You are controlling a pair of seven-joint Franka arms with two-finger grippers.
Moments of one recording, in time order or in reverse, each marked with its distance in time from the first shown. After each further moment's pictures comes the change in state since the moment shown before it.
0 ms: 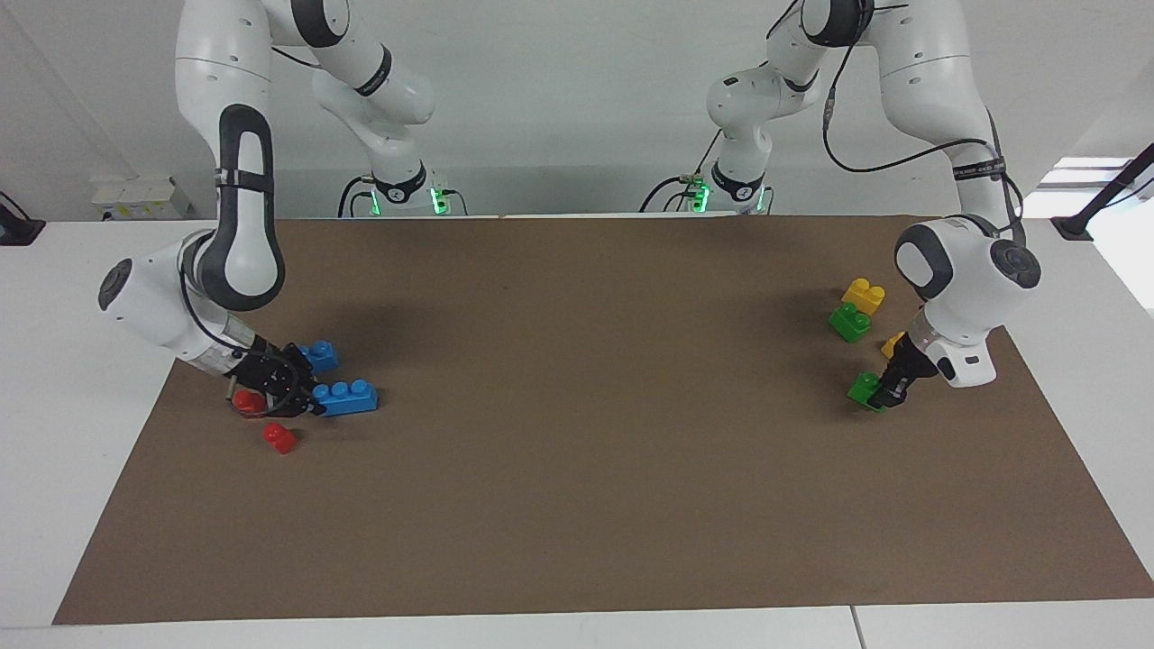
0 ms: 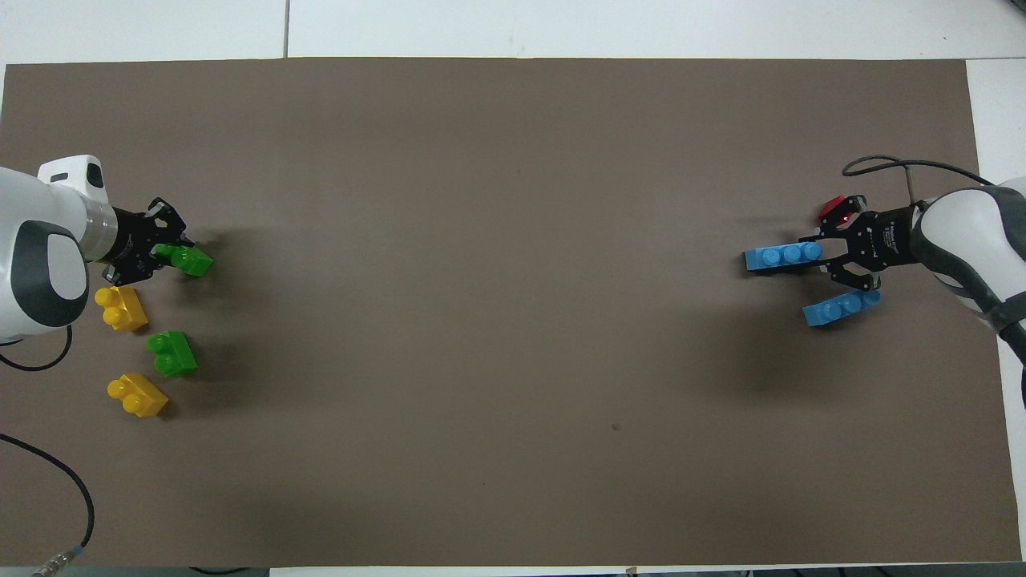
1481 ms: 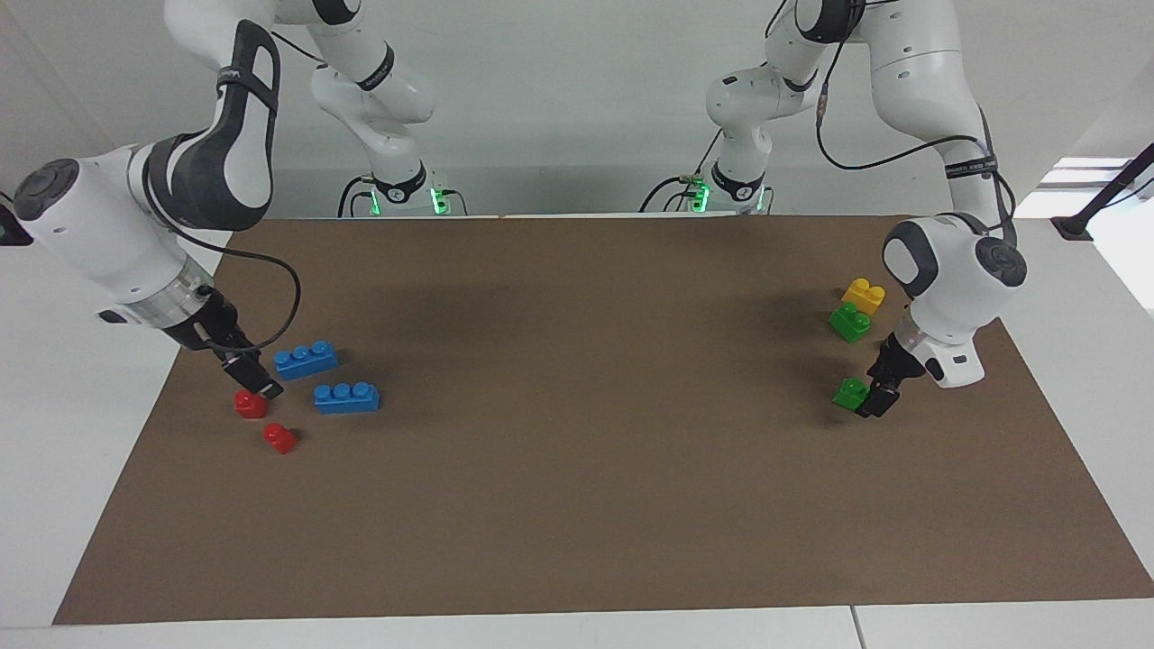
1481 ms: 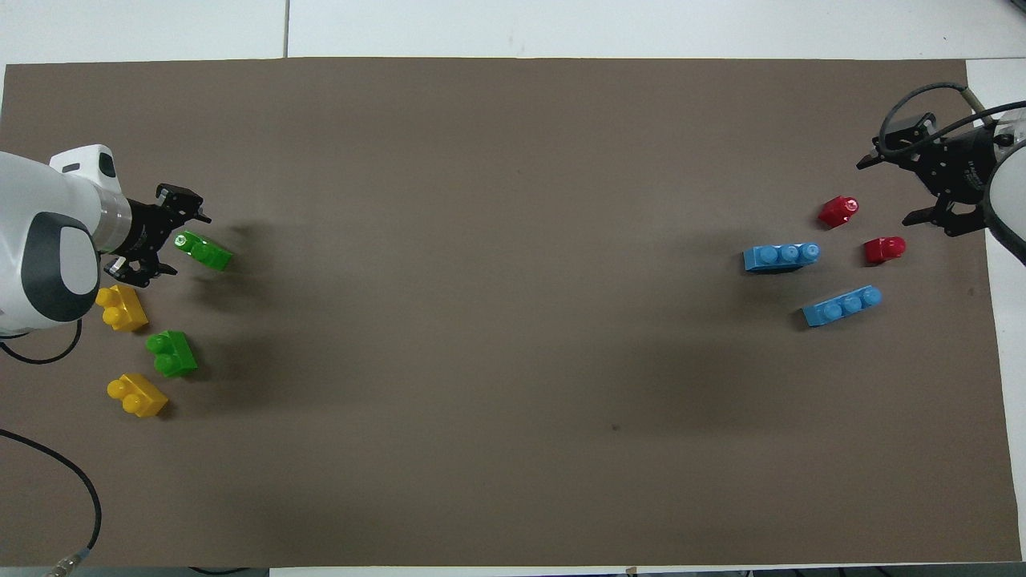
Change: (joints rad) left arm -0.035 -0.034 -0.006 0.039 -0.001 -0.068 -0.055; right arm 0.057 -0.115 0.017 0.306 -0.363 -0.248 -0.289
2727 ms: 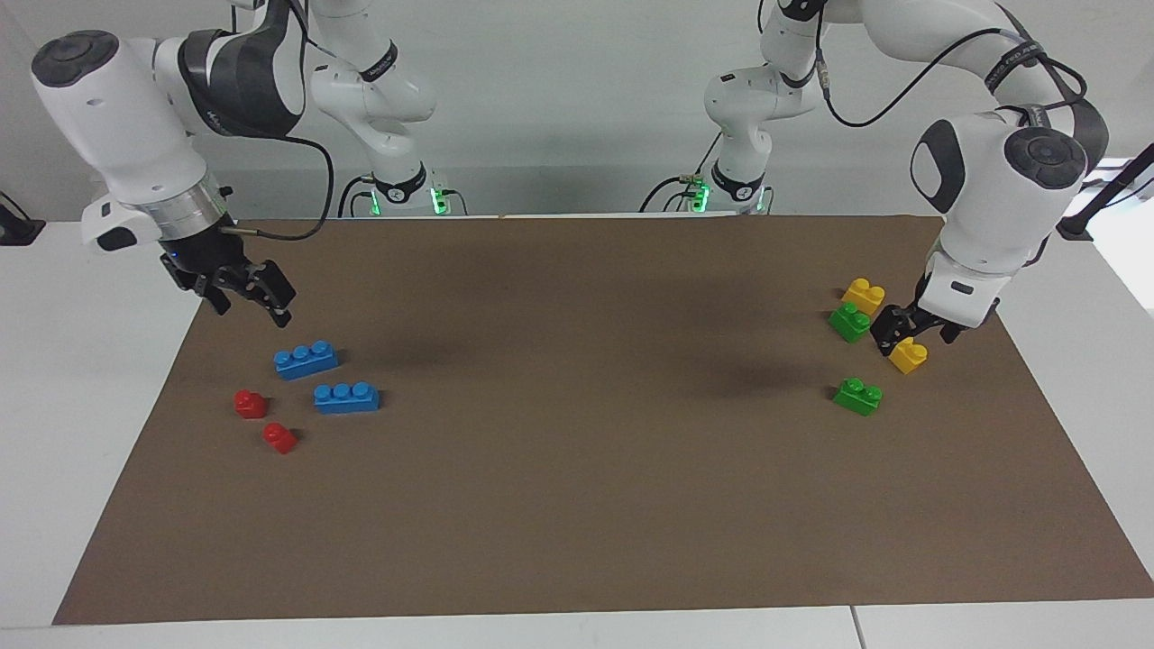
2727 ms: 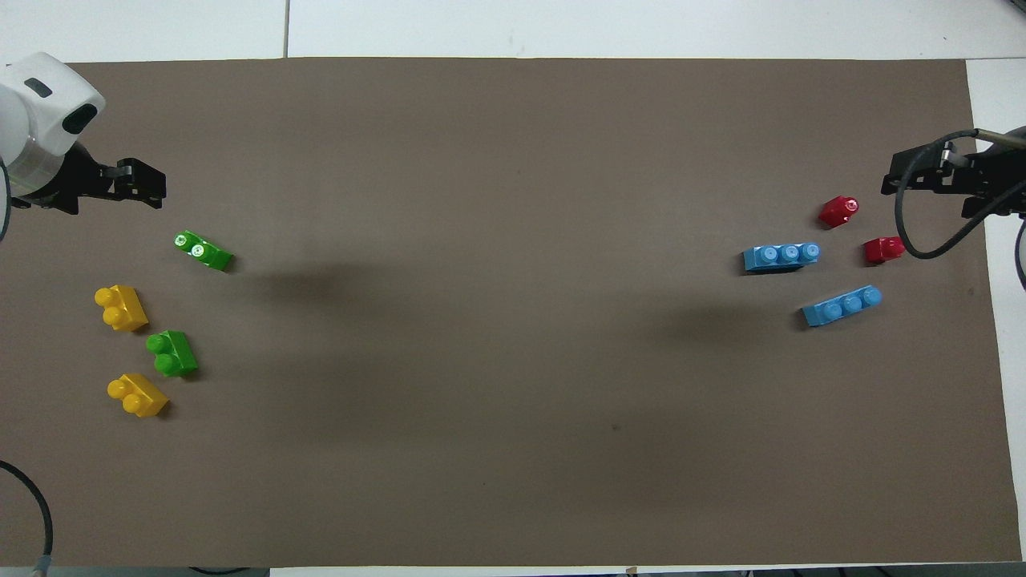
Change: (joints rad) left arm -0.104 -0.088 -0.017 0.332 0.224 -0.474 0.720; right arm 0.065 -0.171 0.011 -0.005 -0.132 -0.138 -0.347
